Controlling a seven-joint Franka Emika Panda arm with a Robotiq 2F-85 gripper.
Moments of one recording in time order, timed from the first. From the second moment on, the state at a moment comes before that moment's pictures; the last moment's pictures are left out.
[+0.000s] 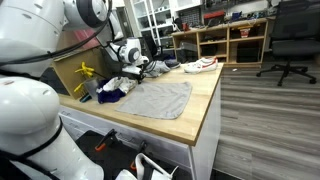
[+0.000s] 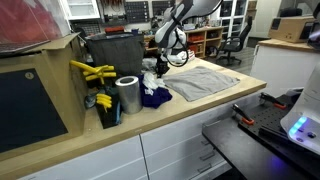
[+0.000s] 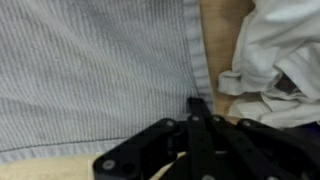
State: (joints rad) arm 0.16 0.79 0.17 -1.63 0.15 2.56 0.07
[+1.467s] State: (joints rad) arm 0.06 0.12 0.03 -2.03 -0.01 2.01 -0.01
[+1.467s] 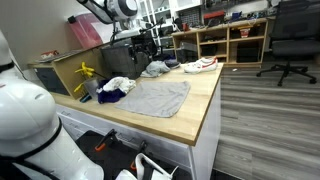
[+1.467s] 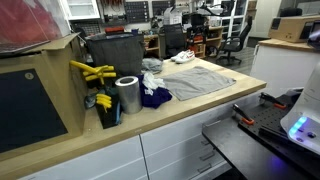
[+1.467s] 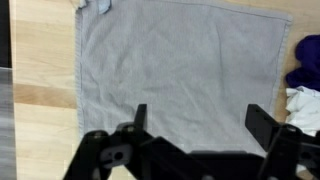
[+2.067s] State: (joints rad) arm 0.00 -0.11 0.00 -2.29 -0.12 2.01 -0.04
